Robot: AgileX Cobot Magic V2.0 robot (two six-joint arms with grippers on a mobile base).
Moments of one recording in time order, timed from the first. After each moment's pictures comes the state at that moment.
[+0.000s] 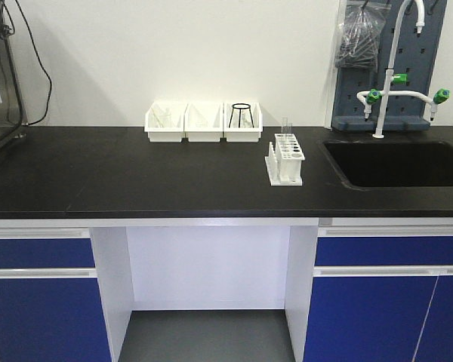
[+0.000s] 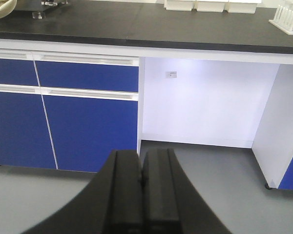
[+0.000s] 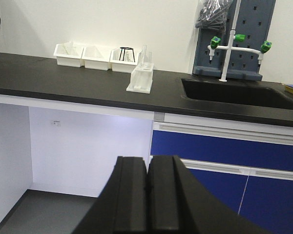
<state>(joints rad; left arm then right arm) 0.08 -0.01 0.03 0.05 0.29 -0.17 0.07 -0.01 0.03 -0.03 0.09 -0.08</state>
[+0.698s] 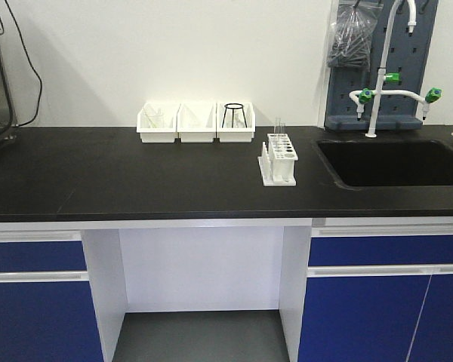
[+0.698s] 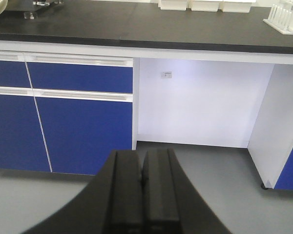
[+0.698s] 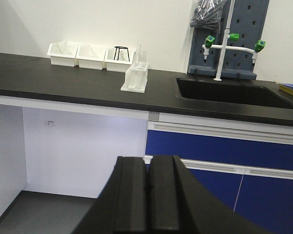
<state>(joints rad) 0.08 -0.01 0.03 0.05 0.29 -0.17 0.07 -0.01 0.03 -0.03 0.09 -0.08</state>
